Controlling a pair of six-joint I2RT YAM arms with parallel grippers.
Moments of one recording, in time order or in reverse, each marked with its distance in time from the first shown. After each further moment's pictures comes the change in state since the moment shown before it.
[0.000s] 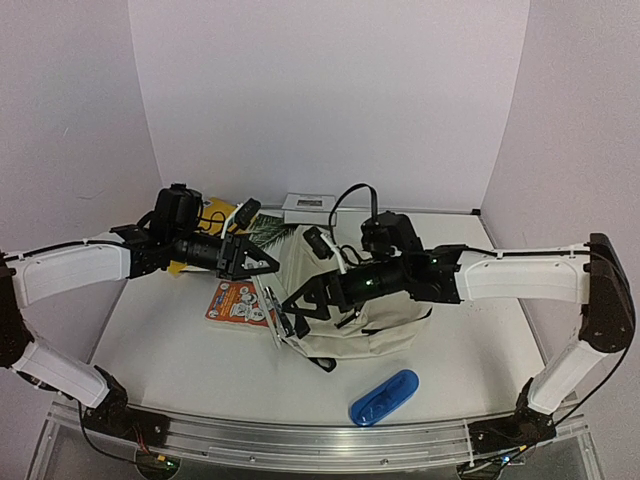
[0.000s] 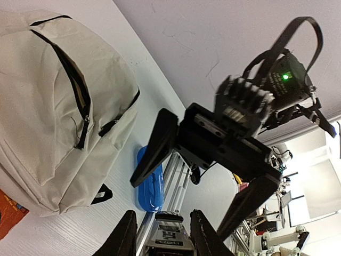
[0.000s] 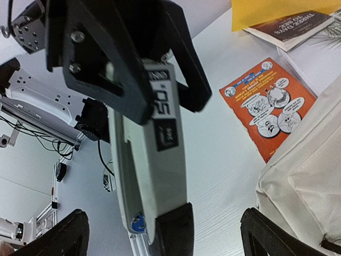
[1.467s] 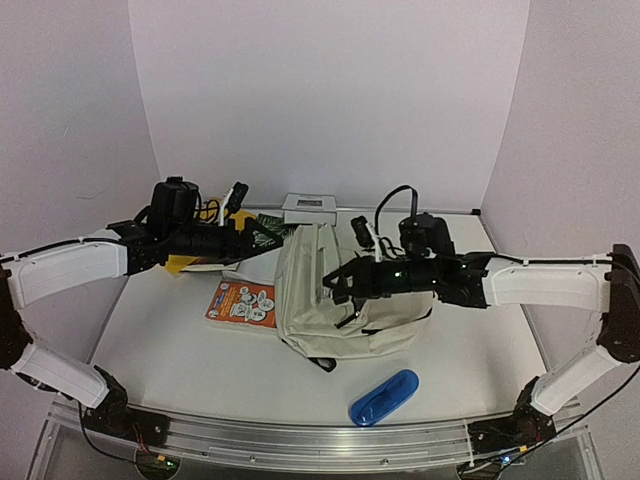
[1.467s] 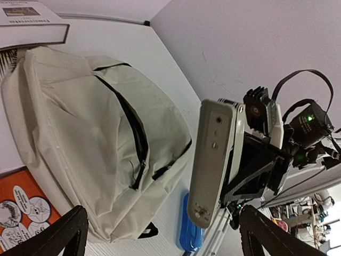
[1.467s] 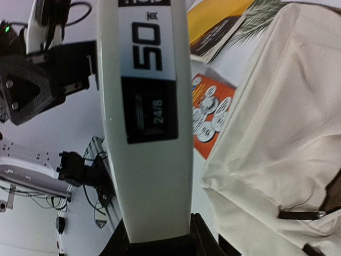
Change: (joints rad) left arm -0.004 -0.008 0.031 0.016 -0.316 0.003; right arm -0.103 -0.137 -0.184 0.107 0.146 0.199
